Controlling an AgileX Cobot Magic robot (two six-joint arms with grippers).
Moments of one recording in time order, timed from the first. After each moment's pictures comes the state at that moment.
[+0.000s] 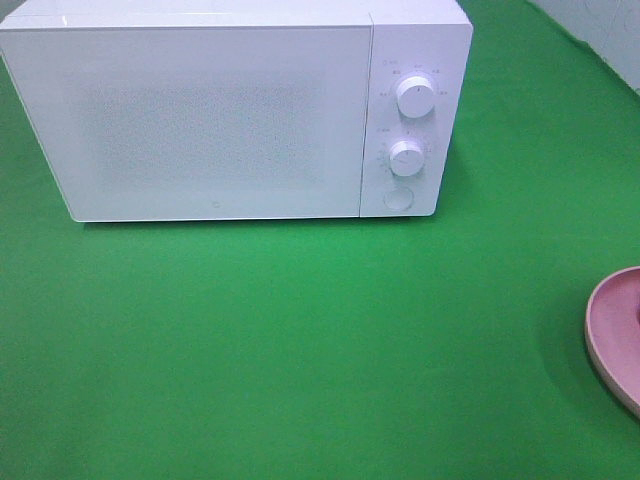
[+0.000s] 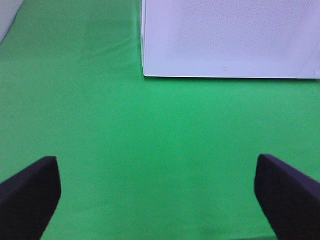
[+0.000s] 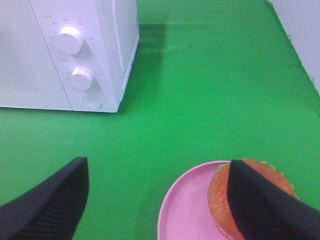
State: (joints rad) left arm 0.01 -0.01 -0.52 -0.14 1.08 0.06; right arm 0.11 0.39 -0.53 -0.07 0.64 0.08
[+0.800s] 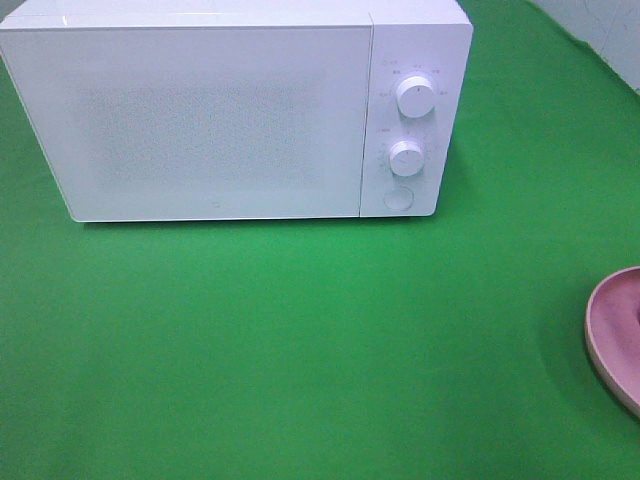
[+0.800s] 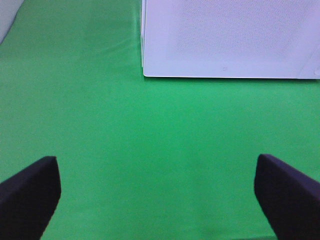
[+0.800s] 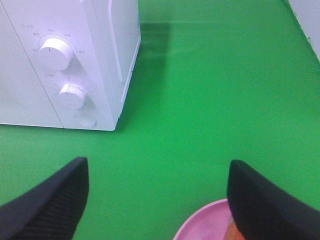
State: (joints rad) left arm 0.01 -0.01 -0.52 -0.14 1.08 0.06; right arm 0.11 0.74 -0.53 -0.07 0.32 0.08
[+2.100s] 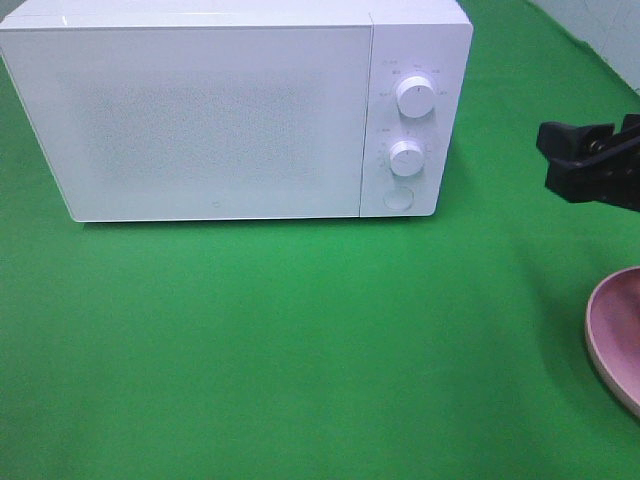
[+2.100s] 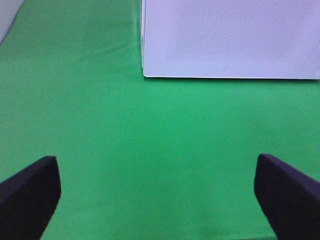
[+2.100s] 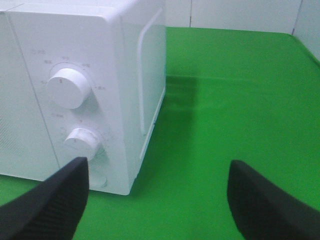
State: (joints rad) left arm 0.01 -0.01 -0.52 -0.14 1.08 0.06; right arm 0.23 1.23 -0.31 0.03 -0.65 -0.05
